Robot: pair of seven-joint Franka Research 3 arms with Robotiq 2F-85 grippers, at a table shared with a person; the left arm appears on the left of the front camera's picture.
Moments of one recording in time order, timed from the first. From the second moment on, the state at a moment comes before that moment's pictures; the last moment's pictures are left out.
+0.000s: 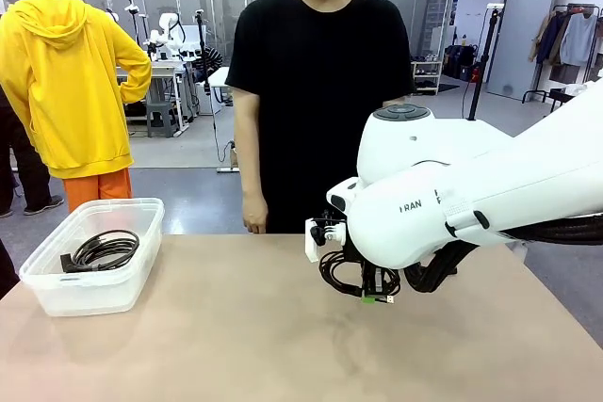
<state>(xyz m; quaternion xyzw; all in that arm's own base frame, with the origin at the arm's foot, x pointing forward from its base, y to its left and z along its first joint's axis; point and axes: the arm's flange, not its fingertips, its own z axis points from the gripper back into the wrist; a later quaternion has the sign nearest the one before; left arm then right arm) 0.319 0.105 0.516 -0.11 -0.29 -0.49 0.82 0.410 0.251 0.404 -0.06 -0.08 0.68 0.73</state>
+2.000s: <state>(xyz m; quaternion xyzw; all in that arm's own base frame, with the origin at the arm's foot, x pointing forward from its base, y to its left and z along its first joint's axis) 0.319 0.105 0.516 -0.11 -0.29 -0.49 0.82 0.394 0.473 0.337 -0.05 -0.05 0.76 0.65</state>
